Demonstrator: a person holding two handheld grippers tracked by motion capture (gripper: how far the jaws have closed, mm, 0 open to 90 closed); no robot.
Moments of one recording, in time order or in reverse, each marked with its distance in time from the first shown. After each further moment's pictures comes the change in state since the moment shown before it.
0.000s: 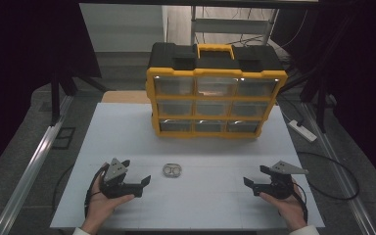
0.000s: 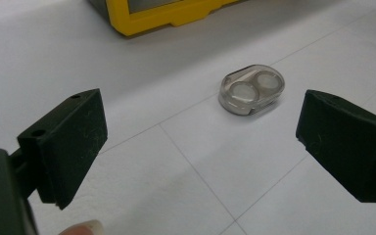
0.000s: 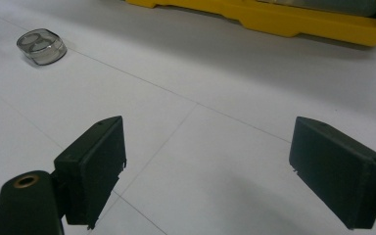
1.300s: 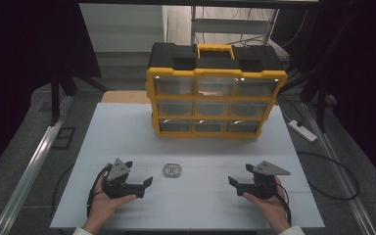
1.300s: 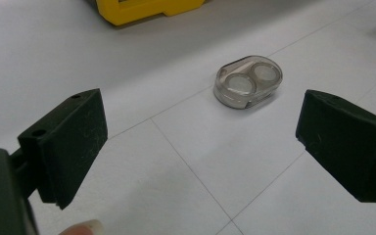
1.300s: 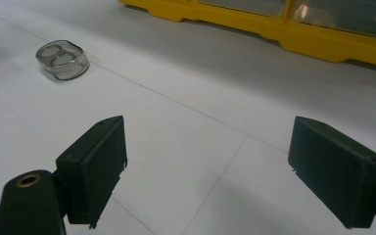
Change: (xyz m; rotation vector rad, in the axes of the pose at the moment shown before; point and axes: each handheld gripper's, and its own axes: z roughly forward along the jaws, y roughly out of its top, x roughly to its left) left arm 0.000 -0.003 0.008 0.023 -0.018 0.000; right arm 0.039 0.010 0.023 -0.029 -0.007 -0.036
